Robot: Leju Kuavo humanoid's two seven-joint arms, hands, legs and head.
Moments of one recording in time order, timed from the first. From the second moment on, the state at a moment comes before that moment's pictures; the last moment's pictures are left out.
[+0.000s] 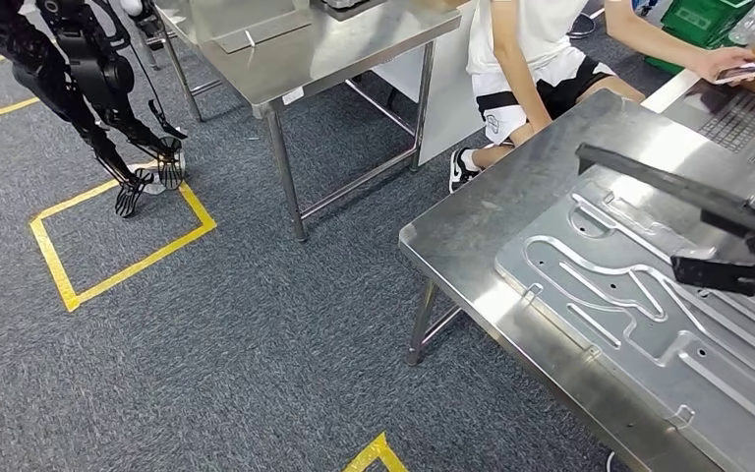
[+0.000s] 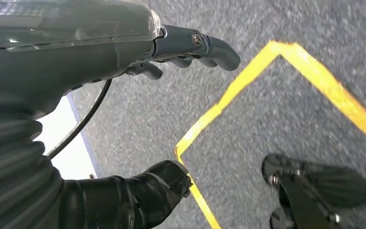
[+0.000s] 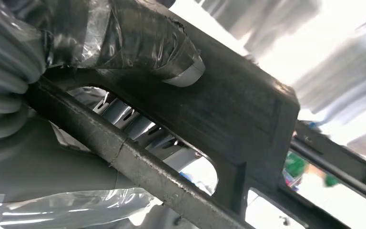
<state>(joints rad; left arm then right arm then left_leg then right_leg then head) -0.10 -0.15 1.14 -0.19 -1.28 0.06 -0.20 -1.46 -1.26 1.39 -1.51 0.45 0.33 0.24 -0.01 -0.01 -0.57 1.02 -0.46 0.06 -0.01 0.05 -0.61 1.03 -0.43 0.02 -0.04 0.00</state>
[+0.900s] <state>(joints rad) -0.09 -0.15 1.14 -0.19 -1.27 0.09 -0.22 -0.88 -1.28 1.03 -1.51 0.56 0.22 0.22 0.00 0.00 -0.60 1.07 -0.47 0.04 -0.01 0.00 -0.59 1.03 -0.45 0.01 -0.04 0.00</state>
